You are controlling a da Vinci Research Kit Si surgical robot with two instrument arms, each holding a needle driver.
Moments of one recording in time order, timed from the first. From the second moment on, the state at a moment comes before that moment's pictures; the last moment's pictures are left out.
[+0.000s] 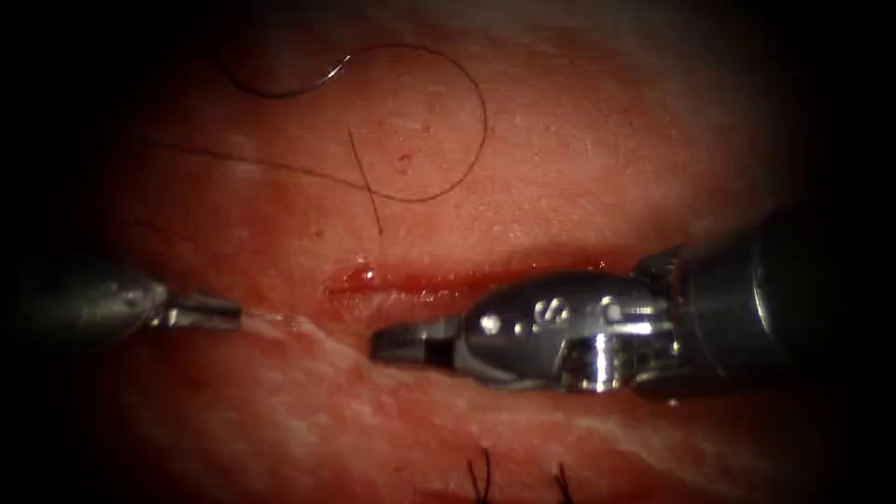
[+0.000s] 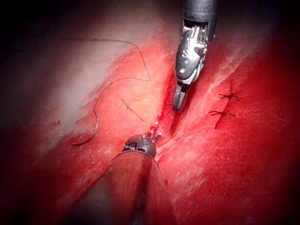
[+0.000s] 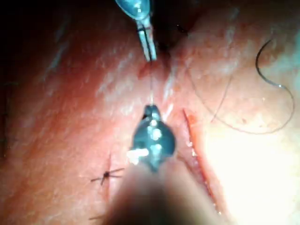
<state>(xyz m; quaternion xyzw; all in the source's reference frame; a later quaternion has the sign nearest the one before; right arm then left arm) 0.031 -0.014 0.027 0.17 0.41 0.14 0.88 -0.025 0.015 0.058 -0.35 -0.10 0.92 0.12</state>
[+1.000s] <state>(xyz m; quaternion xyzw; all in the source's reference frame) 0.031 -0.015 0.027 0.17 0.42 0.14 0.88 -0.024 0.015 0.057 -0.38 -0.10 0.91 0.14</state>
